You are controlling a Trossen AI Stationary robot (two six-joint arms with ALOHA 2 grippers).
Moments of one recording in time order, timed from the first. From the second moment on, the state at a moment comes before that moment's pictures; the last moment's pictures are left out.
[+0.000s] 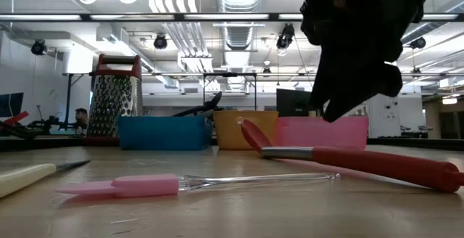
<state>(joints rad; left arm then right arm) -0.43 0.98 0.63 0.28 -0.51 0.13 0.43 1.67 0.97 -0.35 0.31 1.14</state>
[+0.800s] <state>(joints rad) -0.43 0.99 0.63 0.27 -0.51 0.13 0.42 2.02 1.19 -0.47 0.26 1.06</state>
